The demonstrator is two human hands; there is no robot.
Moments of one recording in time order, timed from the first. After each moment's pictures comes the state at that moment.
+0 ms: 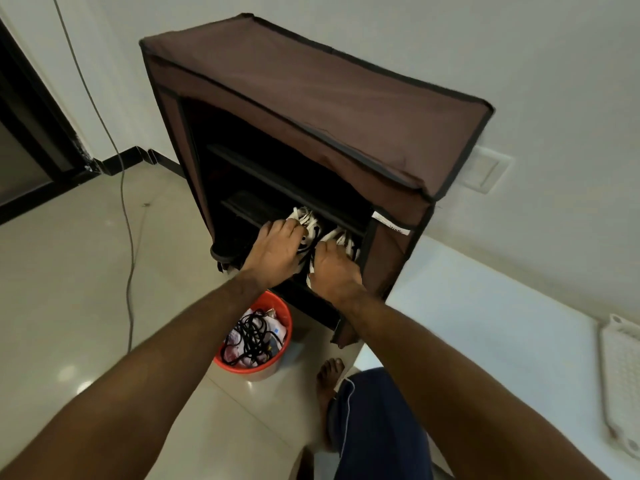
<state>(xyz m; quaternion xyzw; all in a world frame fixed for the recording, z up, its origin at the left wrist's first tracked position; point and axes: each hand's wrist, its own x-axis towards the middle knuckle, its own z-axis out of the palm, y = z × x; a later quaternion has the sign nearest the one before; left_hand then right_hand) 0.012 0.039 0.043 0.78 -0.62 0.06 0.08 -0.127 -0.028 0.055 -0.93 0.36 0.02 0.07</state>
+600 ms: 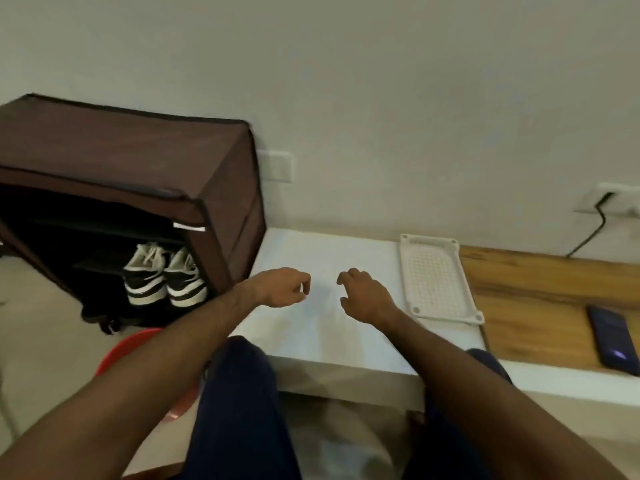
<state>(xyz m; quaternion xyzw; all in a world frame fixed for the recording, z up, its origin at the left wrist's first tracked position) -0.295 -0.018 0.135 0.58 -0.78 -0.22 -0.06 -0.521 -0.040 0.103 -0.85 0.51 0.01 0.12</state>
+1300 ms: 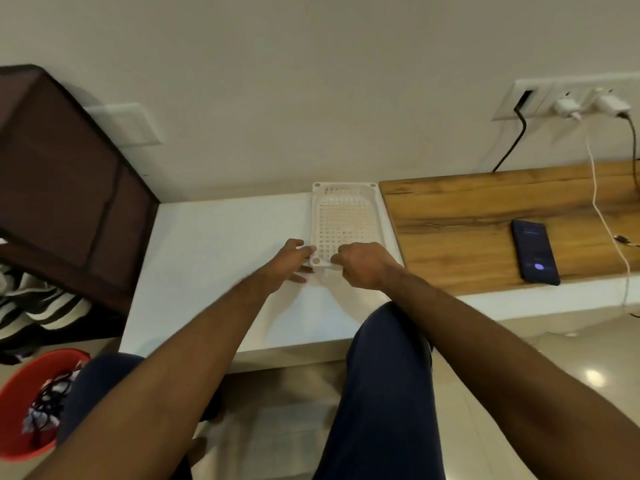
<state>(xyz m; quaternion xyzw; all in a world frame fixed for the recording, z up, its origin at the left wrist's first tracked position) -0.520 -0.101 0.038 0.62 -0.42 -0.62 0.23 -0.714 -0.085 0.069 -0.87 0.47 0.10 0.06</state>
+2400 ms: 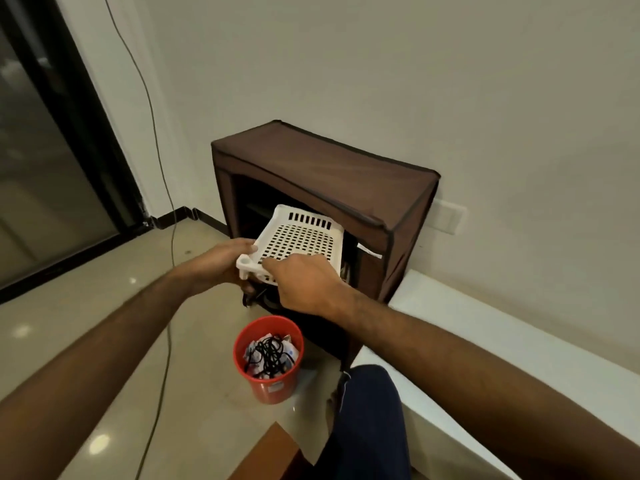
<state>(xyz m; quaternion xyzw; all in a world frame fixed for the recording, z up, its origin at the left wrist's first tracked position) -0.013 0.204 0.241 0.66 -0.33 -0.46 0.50 -0.202 0.117 0.272 -0.99 0.11 -0.07 0.01</state>
